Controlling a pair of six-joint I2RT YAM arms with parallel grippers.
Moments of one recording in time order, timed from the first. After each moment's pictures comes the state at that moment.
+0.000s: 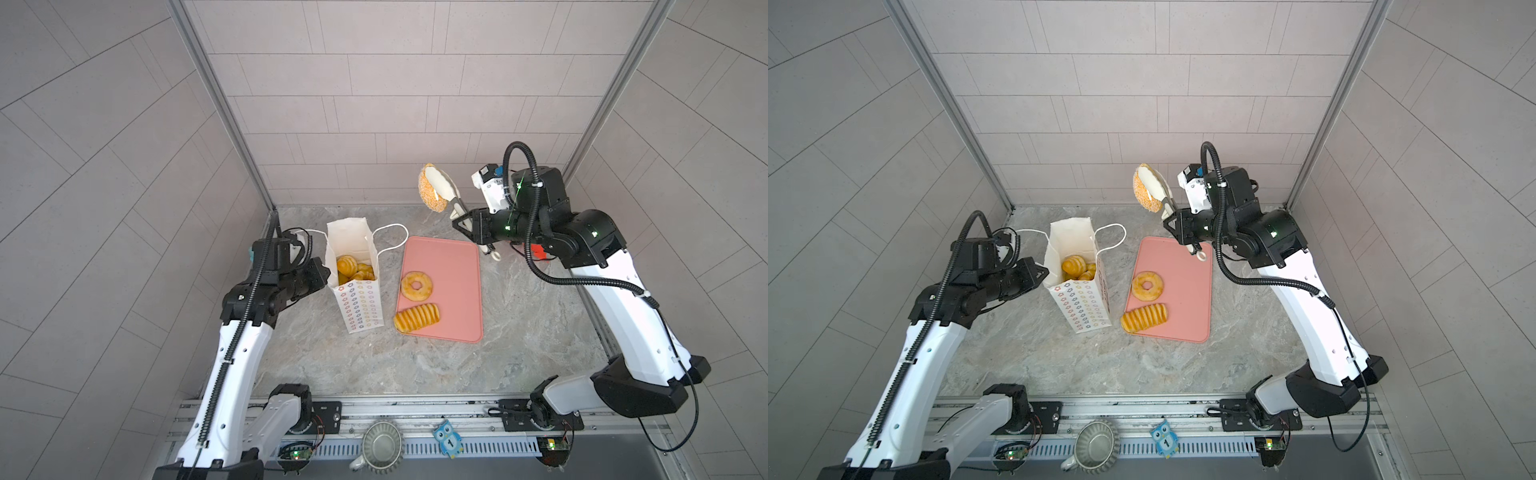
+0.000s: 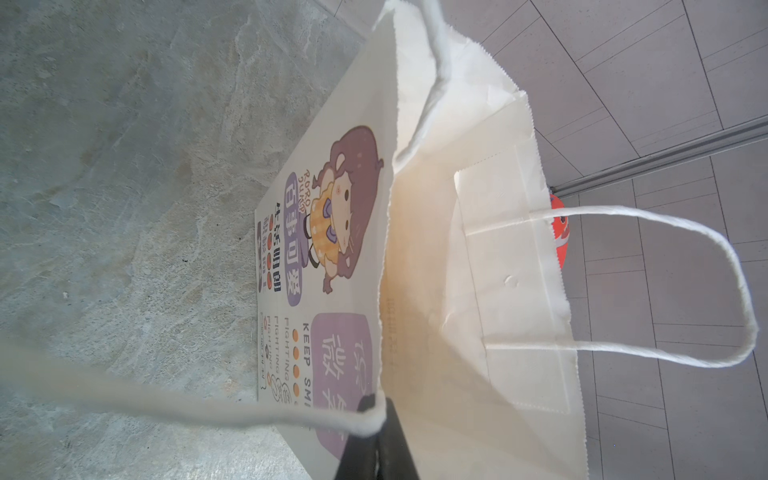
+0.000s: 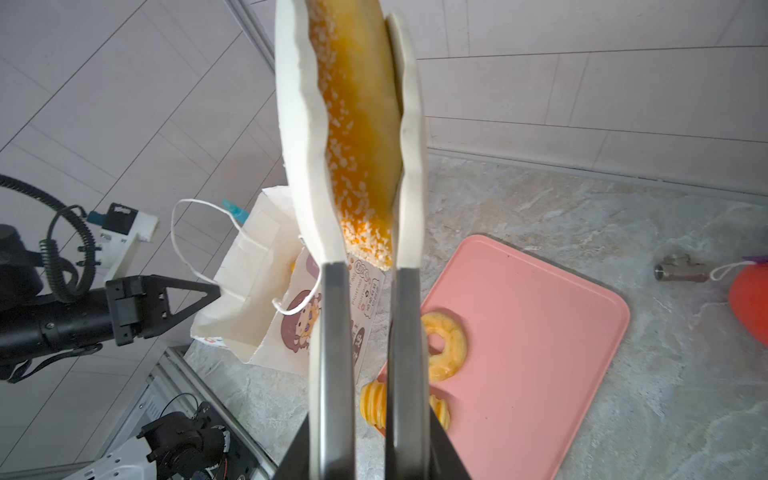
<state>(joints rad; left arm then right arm) -0.04 0.96 1.12 -0.91 0.36 -0.52 0.54 1.43 2.00 -1.12 -0.19 0.31</state>
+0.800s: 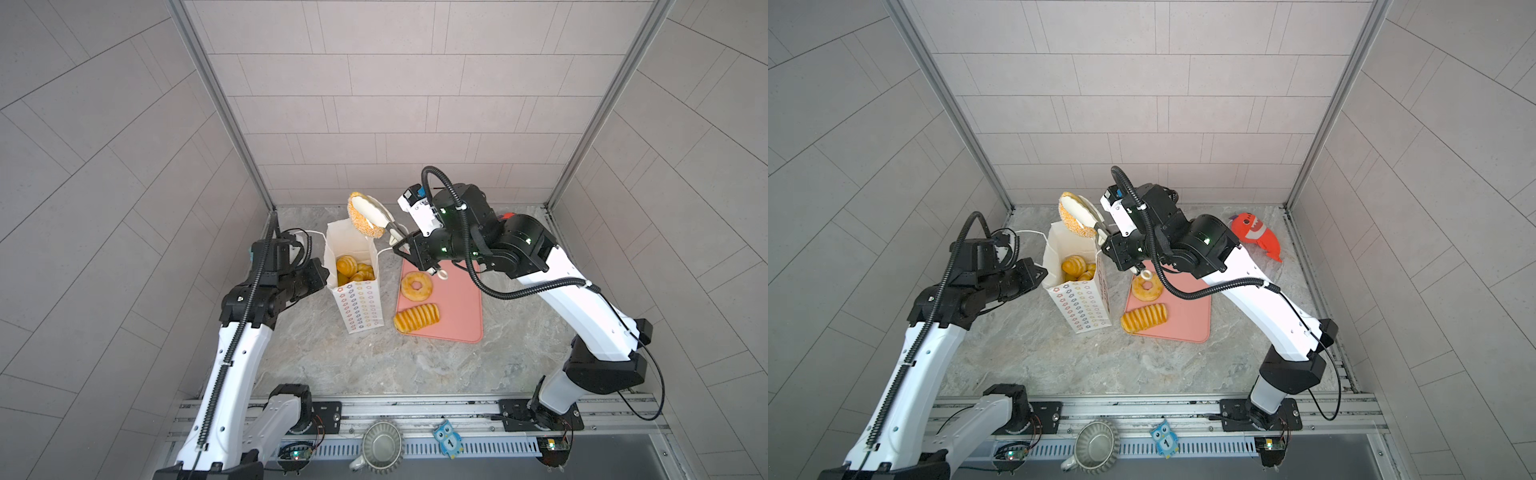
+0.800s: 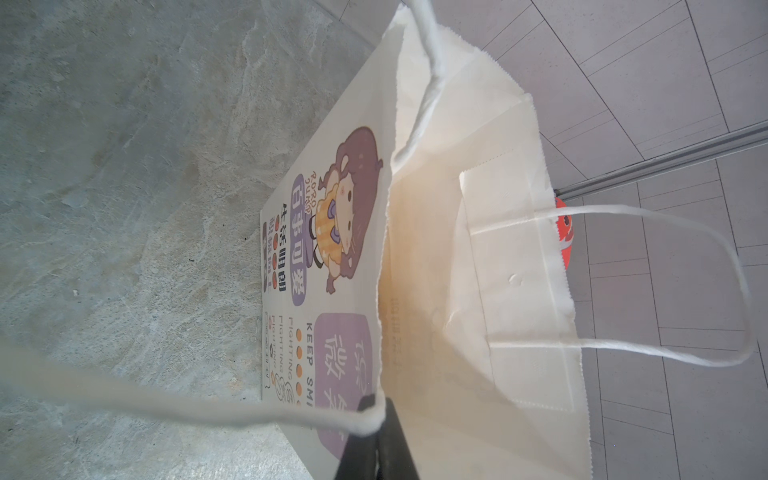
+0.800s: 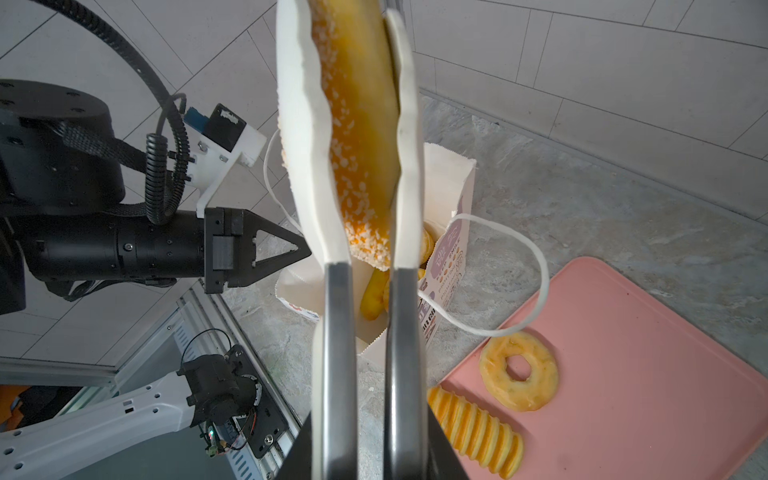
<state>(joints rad) -0.04 0.95 1.12 -0.92 0.35 -0.53 0.90 1.66 2.19 -1.14 -0.03 0.31</state>
